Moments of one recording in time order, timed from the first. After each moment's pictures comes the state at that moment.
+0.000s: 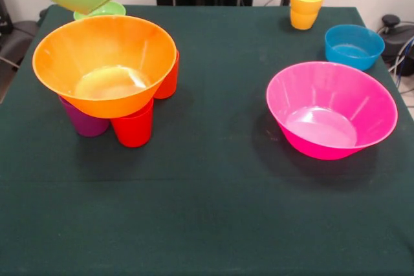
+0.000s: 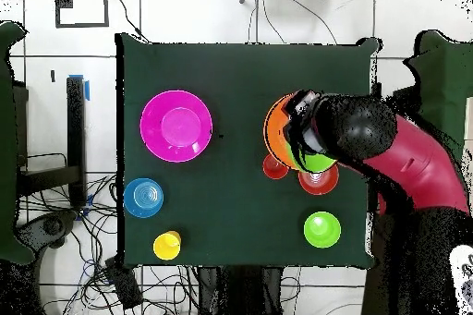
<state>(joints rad) -0.52 -0.85 0.08 1.57 0.11 0.76 2.00</state>
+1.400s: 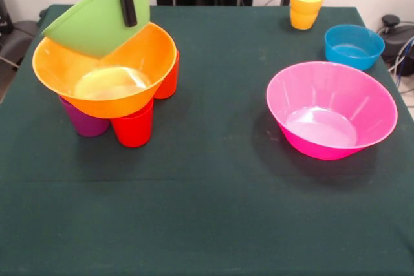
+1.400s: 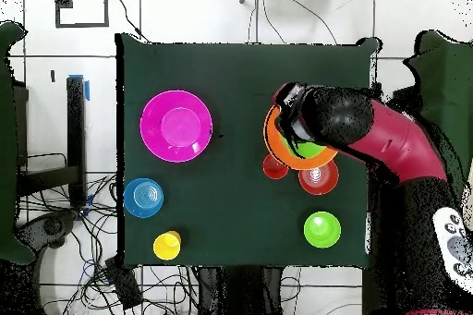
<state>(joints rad) -0.56 -0.76 0.20 1.53 0.00 0.70 2.00</state>
